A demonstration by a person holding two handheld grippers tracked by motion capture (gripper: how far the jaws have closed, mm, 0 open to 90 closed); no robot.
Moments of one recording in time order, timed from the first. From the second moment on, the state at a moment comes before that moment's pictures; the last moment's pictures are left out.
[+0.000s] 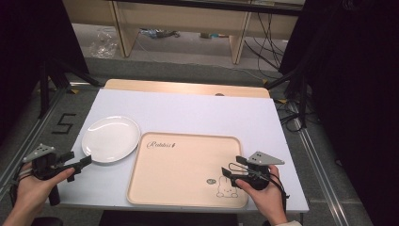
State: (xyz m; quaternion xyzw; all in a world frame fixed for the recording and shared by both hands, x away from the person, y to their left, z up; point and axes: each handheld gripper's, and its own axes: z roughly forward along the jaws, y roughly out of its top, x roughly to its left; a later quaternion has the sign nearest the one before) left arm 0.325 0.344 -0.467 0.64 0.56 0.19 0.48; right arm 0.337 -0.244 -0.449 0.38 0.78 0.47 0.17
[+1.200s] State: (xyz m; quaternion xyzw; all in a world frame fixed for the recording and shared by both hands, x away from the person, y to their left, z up) left arm 0.333 0.341 -0.467 0.64 0.52 0.12 0.56; right arm 0.336 -0.242 -0.449 0.38 0.78 0.46 0.17
